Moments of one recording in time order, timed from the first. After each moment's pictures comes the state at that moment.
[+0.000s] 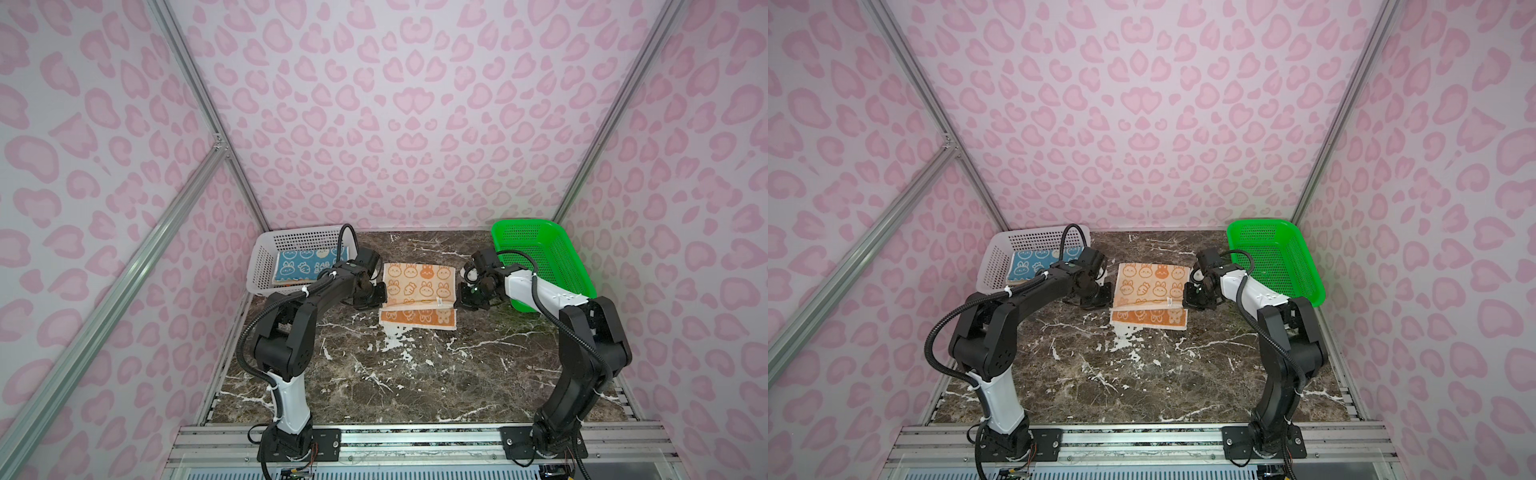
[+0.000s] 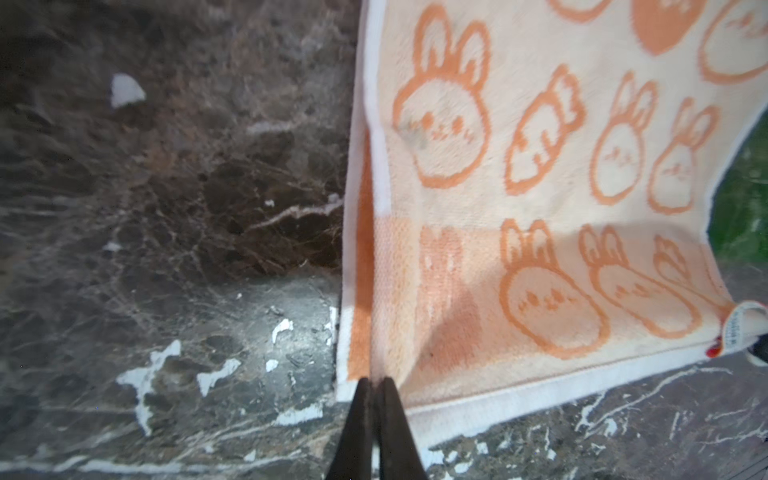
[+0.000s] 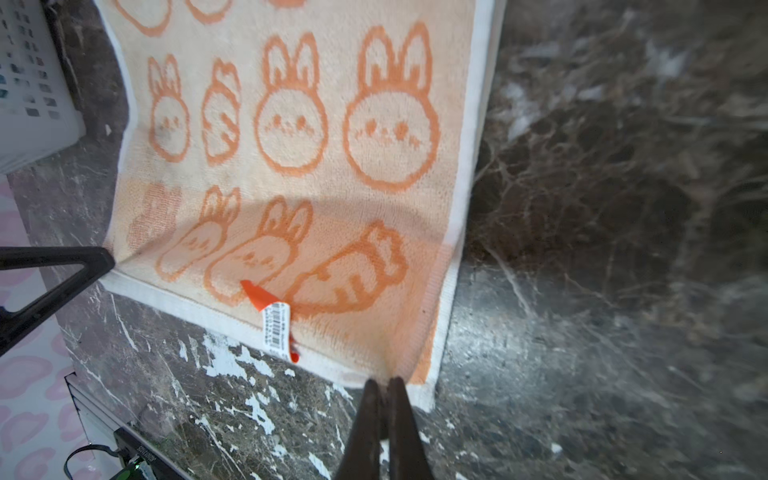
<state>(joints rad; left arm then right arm) -0.41 1.87 1.37 -0.72 0.19 -0.50 0.31 1.77 1.24 -0.69 -0.35 0.42</state>
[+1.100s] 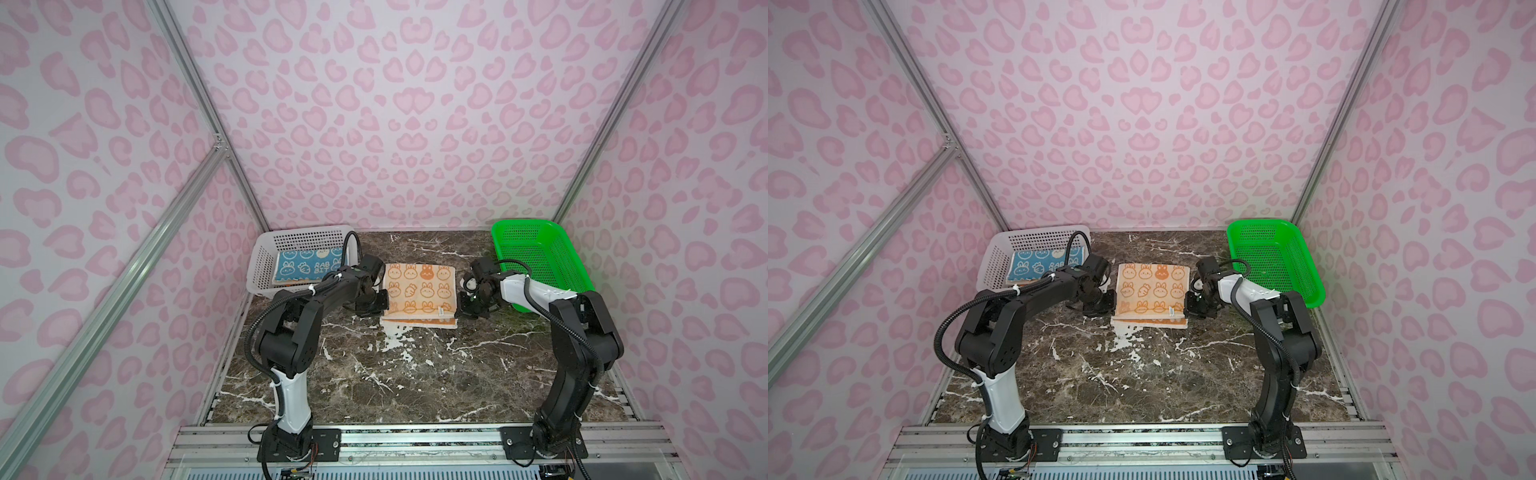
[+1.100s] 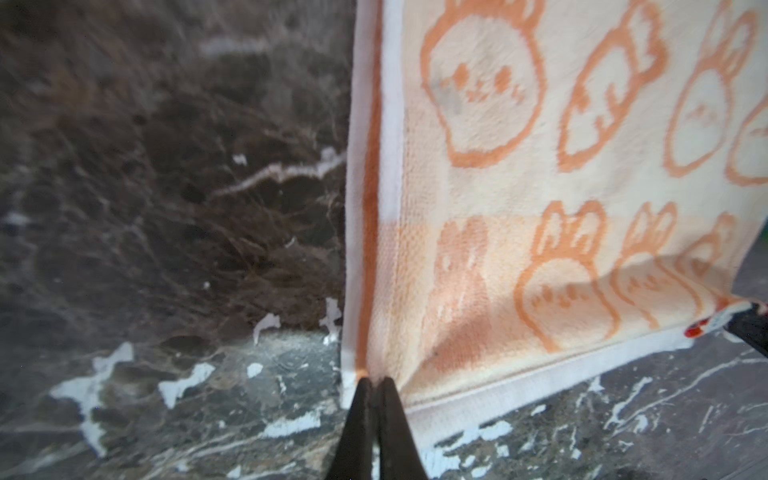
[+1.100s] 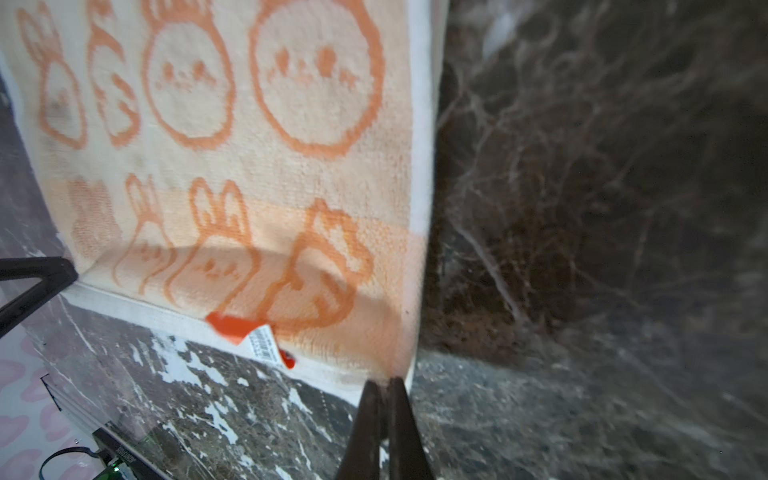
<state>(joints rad) -0.42 1.92 1.35 -0.72 0.21 -0.49 0.29 1.84 1.20 -0.66 -0.36 0.41</state>
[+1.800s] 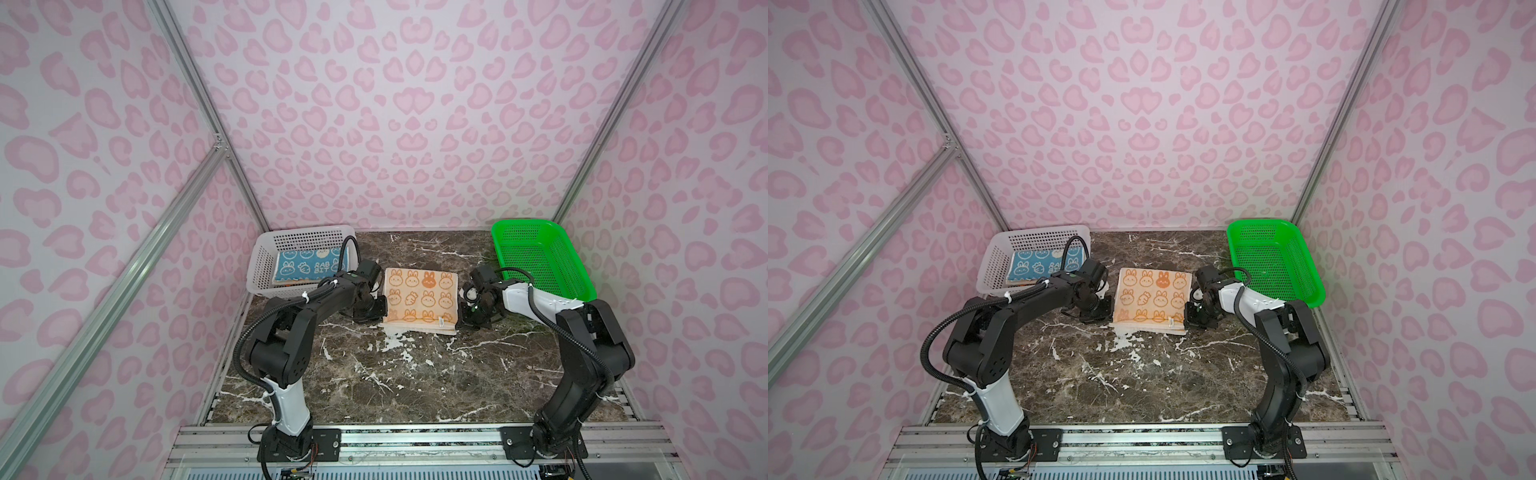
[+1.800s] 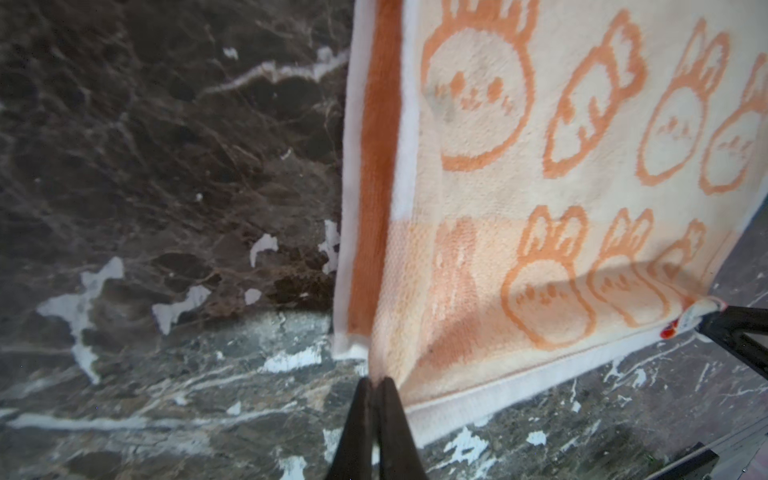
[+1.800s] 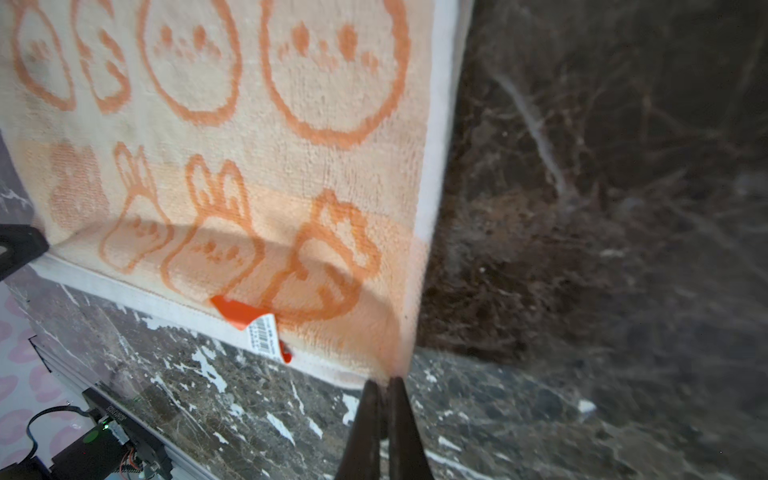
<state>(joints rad) -0.44 1.85 1.23 -0.71 0.23 -0.50 0.34 1.77 1.06 -0.65 -0.37 0.42</state>
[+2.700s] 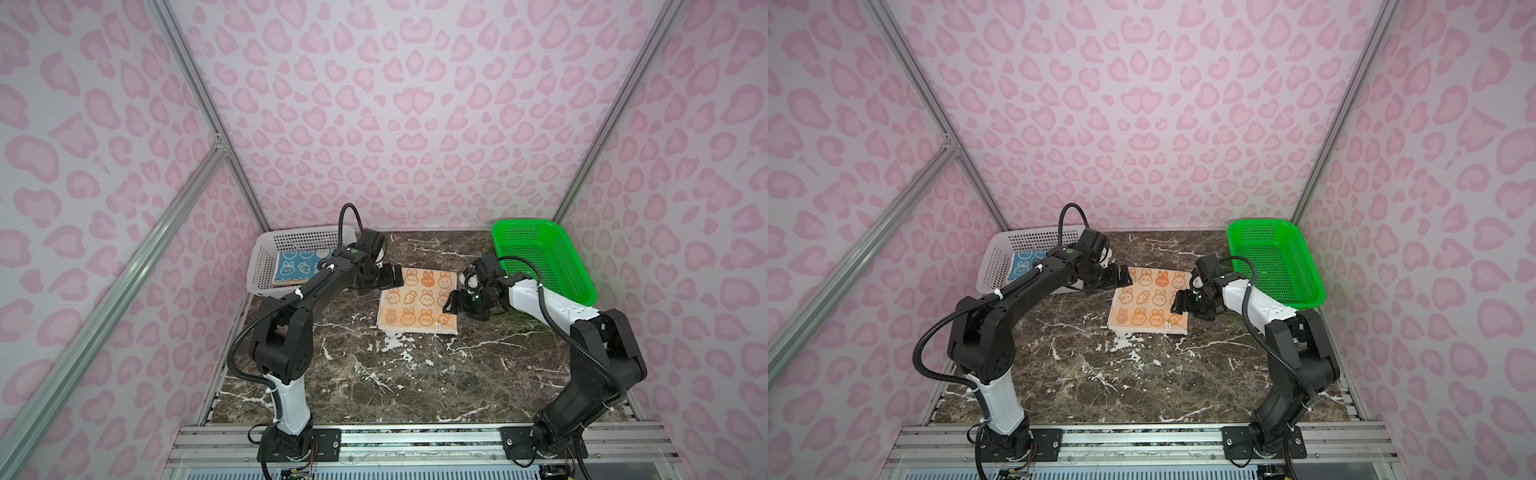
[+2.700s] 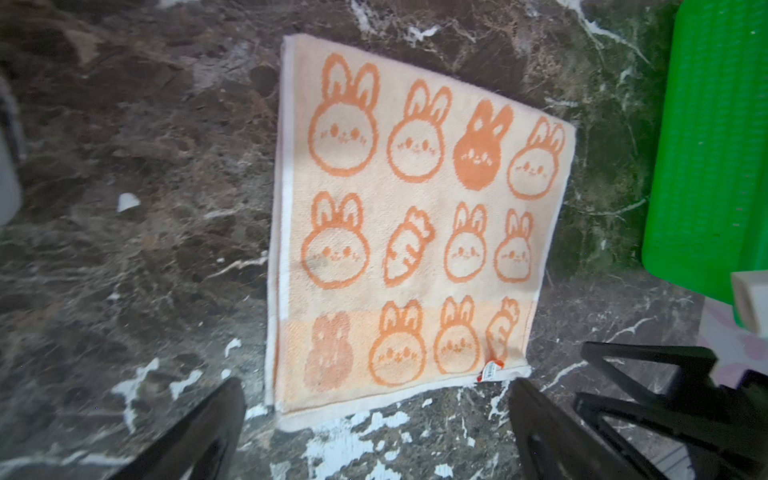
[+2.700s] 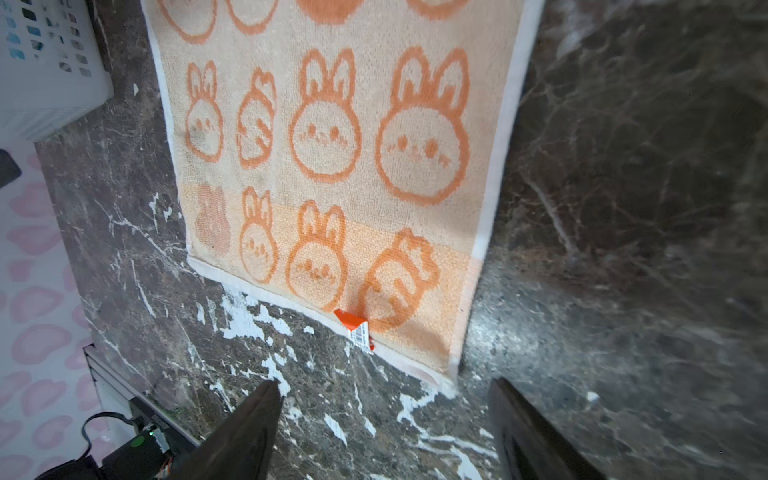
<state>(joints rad) -0.45 1.90 1.55 -0.76 0.25 -0.54 0.36 1.69 1.11 -0.61 -0.41 0.48</state>
